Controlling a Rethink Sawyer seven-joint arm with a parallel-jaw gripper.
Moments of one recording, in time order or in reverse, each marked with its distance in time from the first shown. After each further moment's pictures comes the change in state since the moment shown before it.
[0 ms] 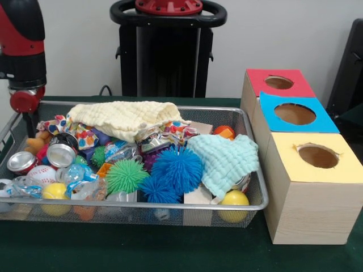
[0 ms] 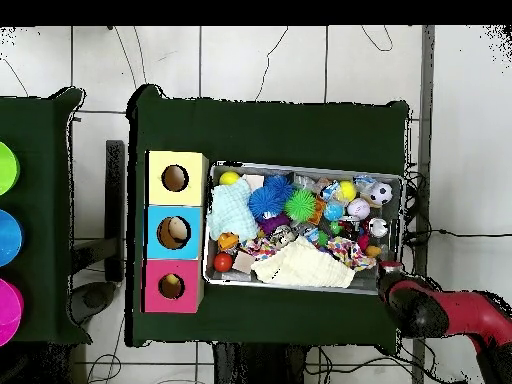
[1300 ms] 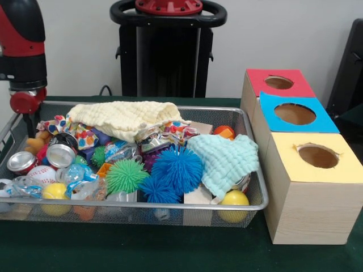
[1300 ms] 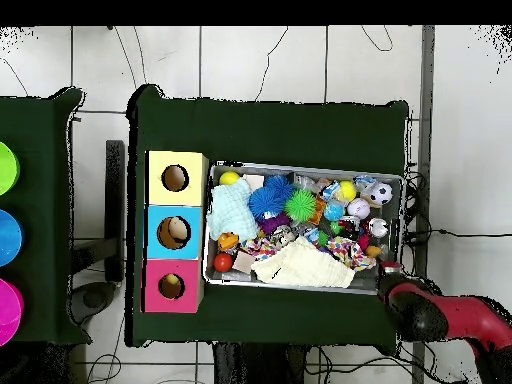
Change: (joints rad) arm 0.000 0.011 -0.026 0.001 0.015 -0.065 0.000
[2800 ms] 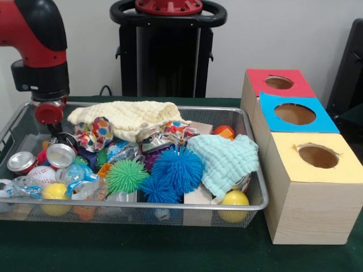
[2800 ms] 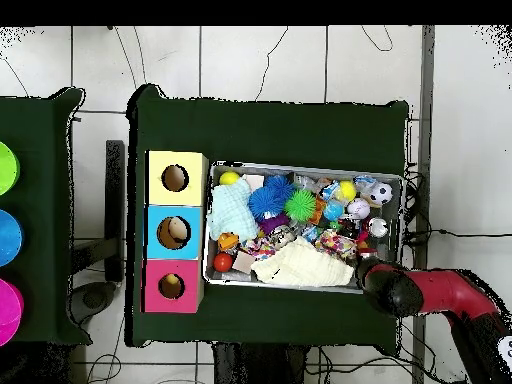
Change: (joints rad) arm 0.160 0.007 -0.039 -0.043 0.081 0.093 0.000
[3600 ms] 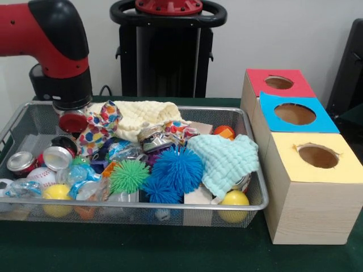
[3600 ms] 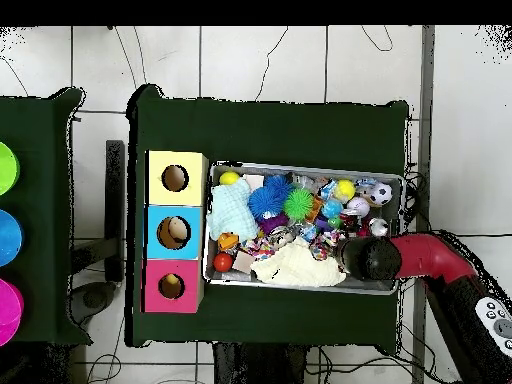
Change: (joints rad) arm 0.156 -0.003 0.005 -0.082 0.148 0.221 0.000
